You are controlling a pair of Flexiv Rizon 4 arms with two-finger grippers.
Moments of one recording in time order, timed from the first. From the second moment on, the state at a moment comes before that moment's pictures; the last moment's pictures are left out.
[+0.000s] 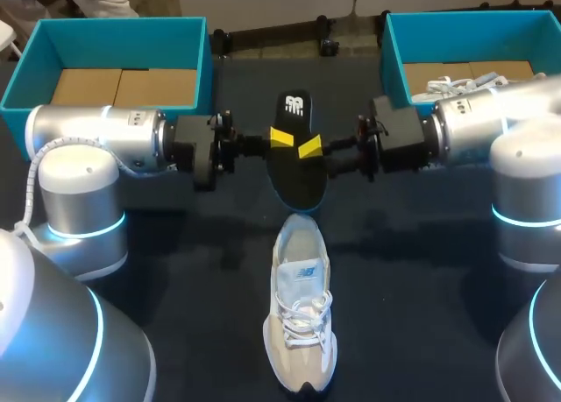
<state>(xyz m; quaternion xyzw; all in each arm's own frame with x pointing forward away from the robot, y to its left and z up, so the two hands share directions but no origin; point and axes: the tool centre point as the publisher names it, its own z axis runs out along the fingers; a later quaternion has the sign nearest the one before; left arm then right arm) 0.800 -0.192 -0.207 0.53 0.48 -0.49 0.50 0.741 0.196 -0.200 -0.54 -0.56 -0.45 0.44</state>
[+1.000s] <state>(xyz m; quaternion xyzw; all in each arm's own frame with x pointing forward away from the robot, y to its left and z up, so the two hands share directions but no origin) 0.800 -0.193 -0.207 0.53 0.48 -0.49 0.50 0.750 0.201 -0.200 -0.56 -0.54 -0.45 0.44</state>
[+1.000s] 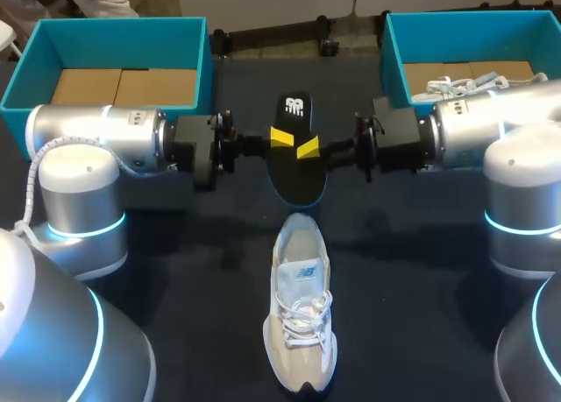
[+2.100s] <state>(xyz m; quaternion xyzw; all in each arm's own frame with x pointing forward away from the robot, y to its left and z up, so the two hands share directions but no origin) 0.786 -0.134 -0.217 0.55 0.58 -0.45 0.39 0.756 0.185 -0.195 -0.51 -0.59 -0.53 0.33</state>
